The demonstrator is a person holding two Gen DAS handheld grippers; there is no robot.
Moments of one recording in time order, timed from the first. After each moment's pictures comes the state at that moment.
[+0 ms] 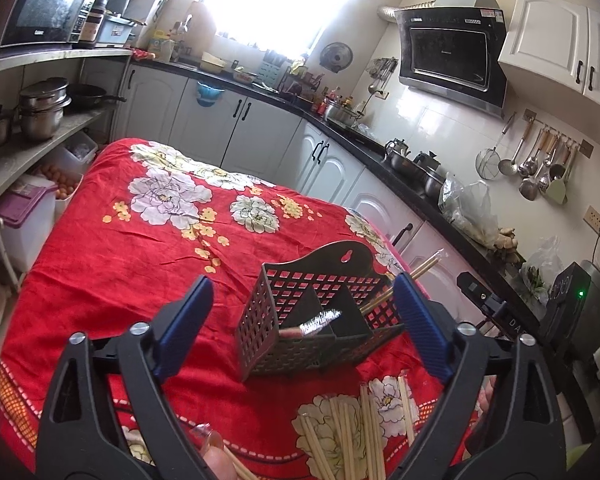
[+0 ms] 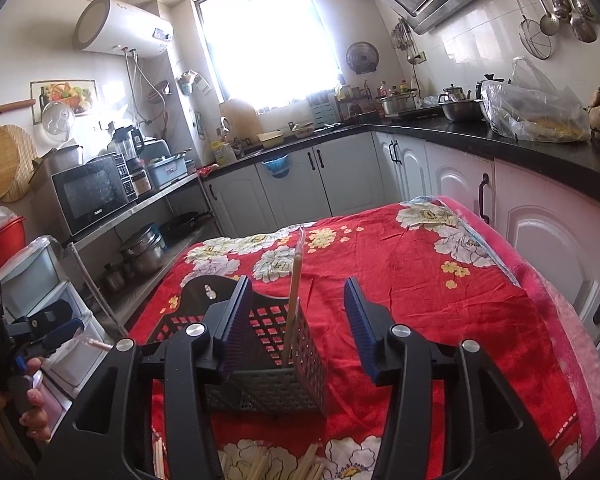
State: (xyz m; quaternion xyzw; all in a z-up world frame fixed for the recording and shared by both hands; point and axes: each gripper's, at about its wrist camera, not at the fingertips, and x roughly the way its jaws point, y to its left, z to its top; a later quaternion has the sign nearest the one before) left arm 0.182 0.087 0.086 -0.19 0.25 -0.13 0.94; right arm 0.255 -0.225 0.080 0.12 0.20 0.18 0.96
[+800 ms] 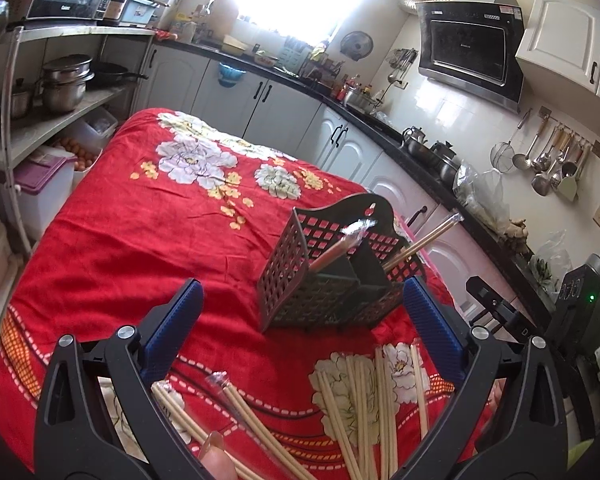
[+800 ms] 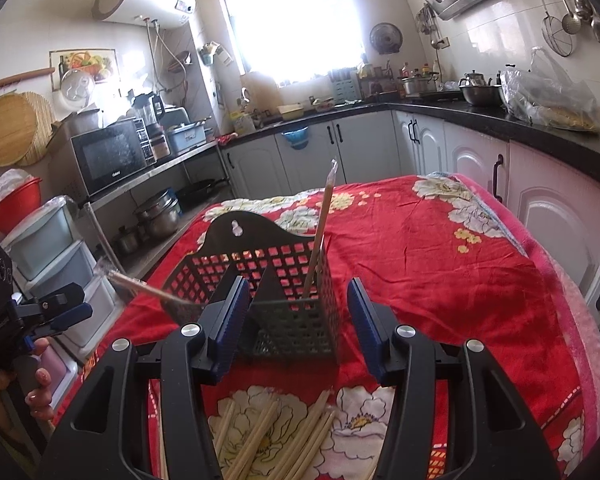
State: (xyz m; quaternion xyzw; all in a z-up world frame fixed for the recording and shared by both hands) left arm 0.147 0.094 0.055 -0.20 0.28 -0.10 0.93; right arm 0.222 -0.211 0.057 0.09 0.23 0.22 0.94
